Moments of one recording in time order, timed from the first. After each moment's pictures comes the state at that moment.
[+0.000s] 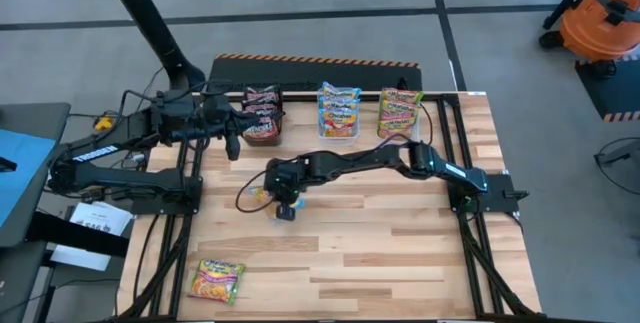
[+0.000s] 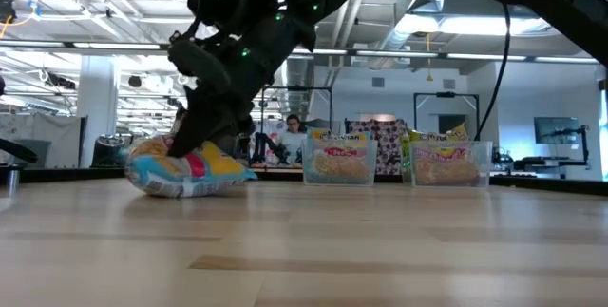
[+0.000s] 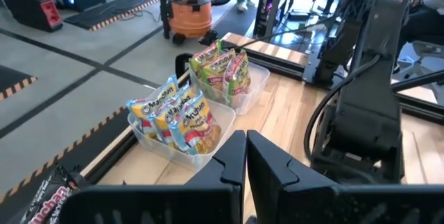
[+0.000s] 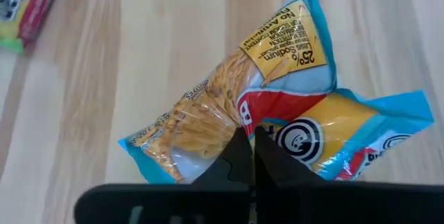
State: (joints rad) left arm 0.26 0.84 1.06 -0.47 -0.16 -0.13; right arm 0.00 2.44 2.03 -0.55 -0.13 0.10
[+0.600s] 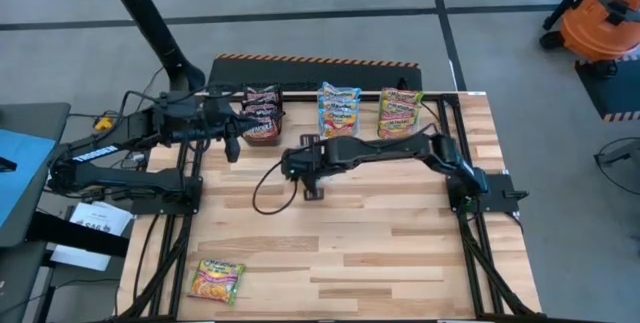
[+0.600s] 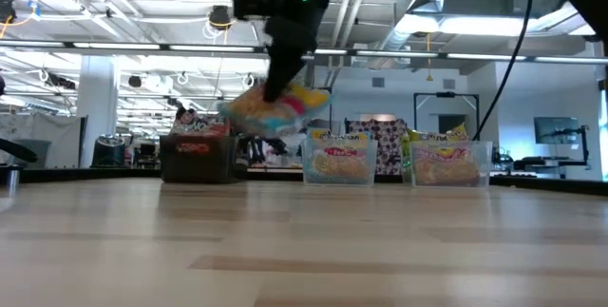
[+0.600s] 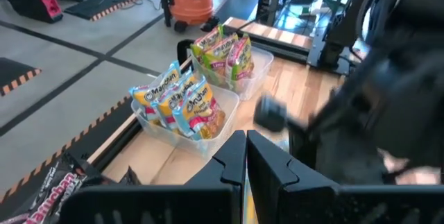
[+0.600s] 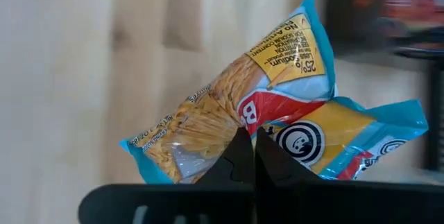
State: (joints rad) left arm 0.26 0.84 1.06 -0.53 -0.17 -0.11; right arm 0.02 2.20 2.02 -0.94 0.27 -0.16
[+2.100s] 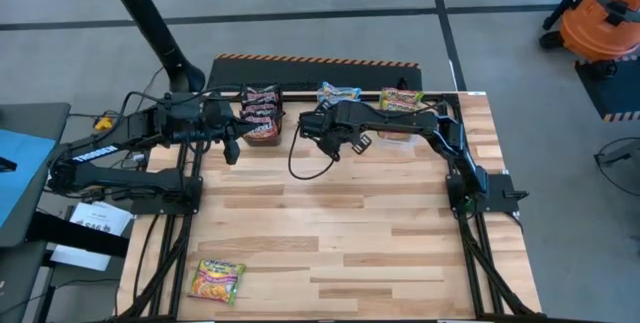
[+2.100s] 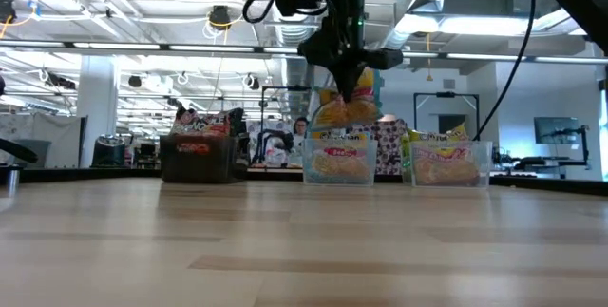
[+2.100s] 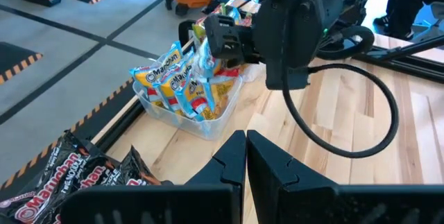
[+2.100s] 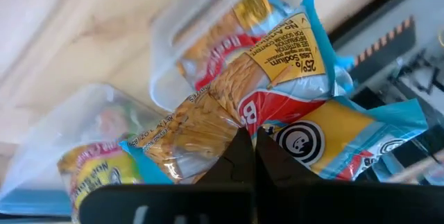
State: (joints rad) left arm 0.26 0.84 1.06 -0.60 -0.17 -0.12; right arm -0.19 2.13 2.02 -1.37 0.64 -1.04
